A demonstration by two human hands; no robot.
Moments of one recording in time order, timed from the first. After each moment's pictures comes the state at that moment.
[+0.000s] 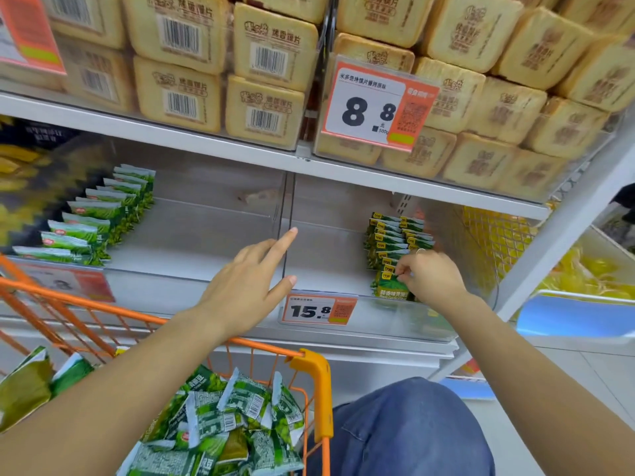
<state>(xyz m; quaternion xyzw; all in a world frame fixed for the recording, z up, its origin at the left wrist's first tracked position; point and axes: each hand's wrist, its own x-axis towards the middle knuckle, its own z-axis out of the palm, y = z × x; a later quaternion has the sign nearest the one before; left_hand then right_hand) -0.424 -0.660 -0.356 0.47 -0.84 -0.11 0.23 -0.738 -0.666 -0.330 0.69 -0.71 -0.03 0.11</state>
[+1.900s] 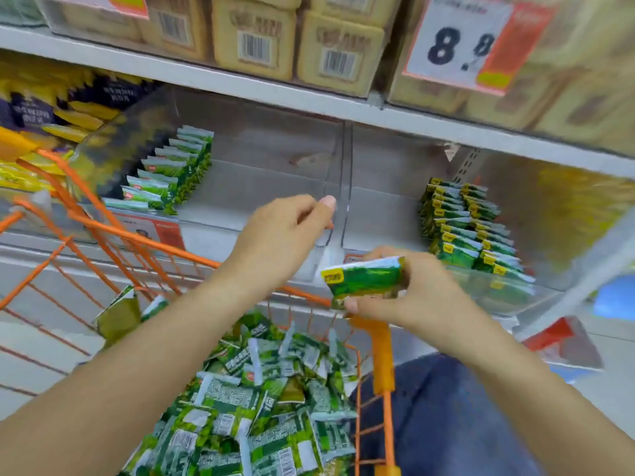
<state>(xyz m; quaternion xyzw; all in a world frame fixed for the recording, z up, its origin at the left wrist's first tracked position) -0.395 -0.619 -0.306 0.53 -0.70 -0.30 0.38 -0.573 -0.558 -0.292 0.70 -0.55 0.29 -0.36</state>
